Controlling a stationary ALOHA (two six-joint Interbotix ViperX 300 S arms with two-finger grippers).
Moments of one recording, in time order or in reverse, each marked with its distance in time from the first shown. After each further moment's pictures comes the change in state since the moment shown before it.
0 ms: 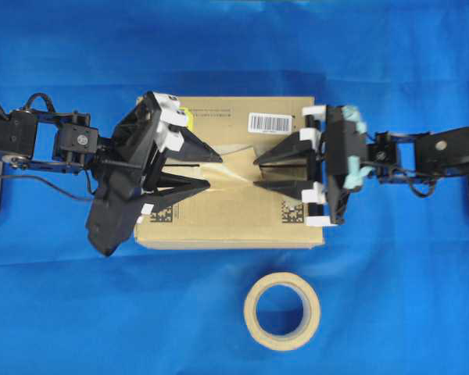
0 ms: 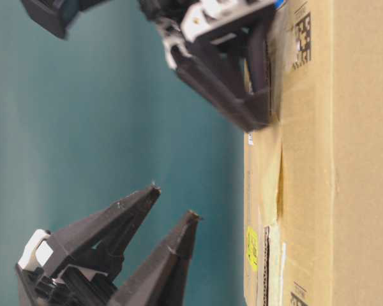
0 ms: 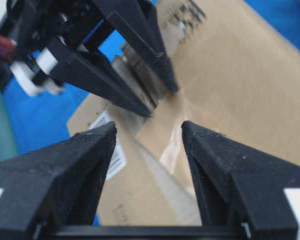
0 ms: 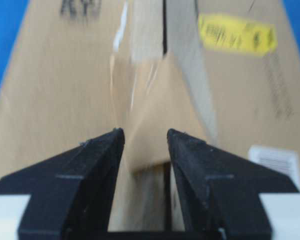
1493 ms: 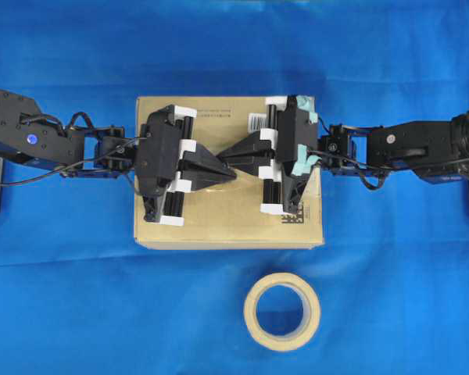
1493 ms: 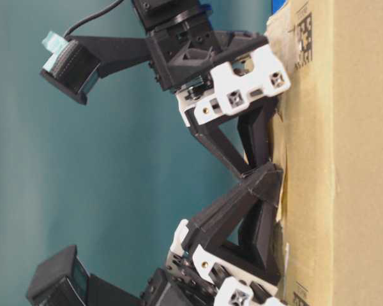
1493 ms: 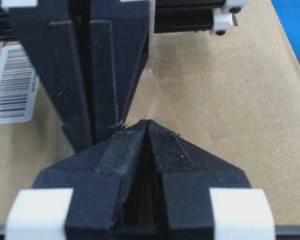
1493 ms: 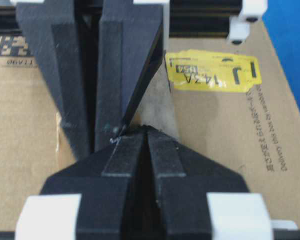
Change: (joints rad) left arm 0.055 0.264 0.101 0.000 -0.360 -0.606; right arm -0.040 0.204 -0.166 0.006 0.015 0.005
